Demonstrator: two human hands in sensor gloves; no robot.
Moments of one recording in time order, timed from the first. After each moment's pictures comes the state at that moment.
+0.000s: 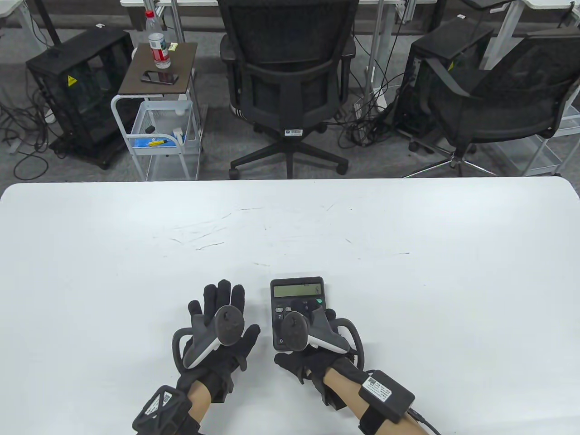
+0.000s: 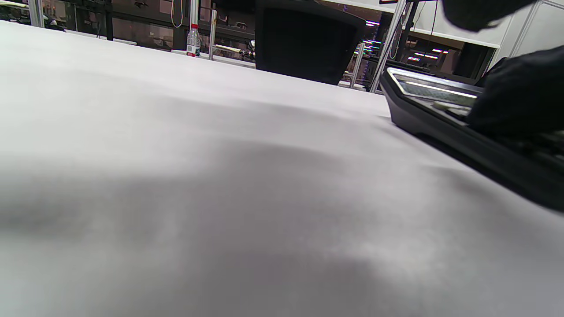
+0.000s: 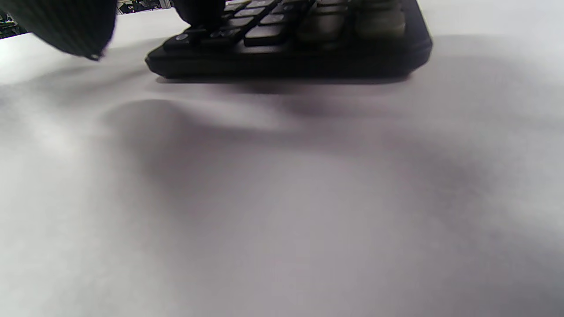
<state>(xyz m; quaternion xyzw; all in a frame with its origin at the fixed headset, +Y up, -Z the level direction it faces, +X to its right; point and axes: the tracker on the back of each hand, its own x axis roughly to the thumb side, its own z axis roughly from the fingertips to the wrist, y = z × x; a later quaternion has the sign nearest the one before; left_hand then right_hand) -0.188 -0.744 -0.343 -0.05 -0.04 0.09 0.99 0.014 -0.759 -0.342 0.18 0.16 0.97 0.05</state>
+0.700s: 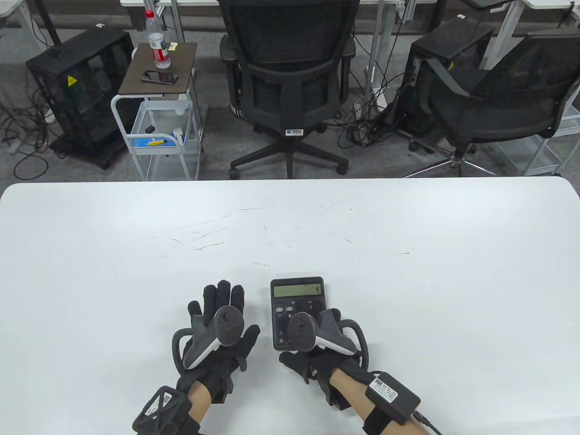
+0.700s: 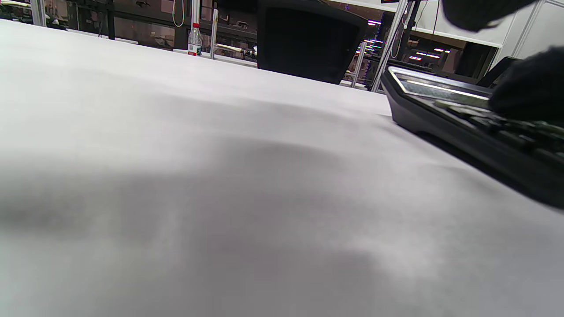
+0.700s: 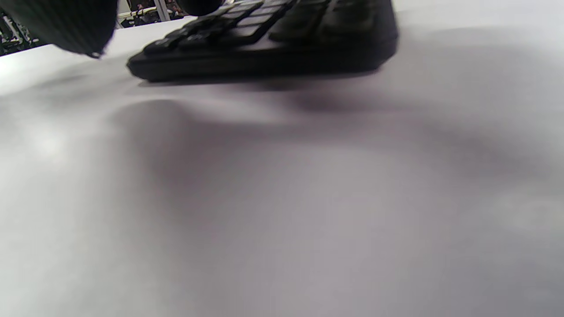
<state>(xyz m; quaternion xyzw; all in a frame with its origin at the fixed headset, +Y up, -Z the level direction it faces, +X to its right) -0.188 -0.744 -0.342 -0.05 -0.04 0.09 0.99 0.034 -0.760 -0.342 0.17 0.15 0.97 0.08</state>
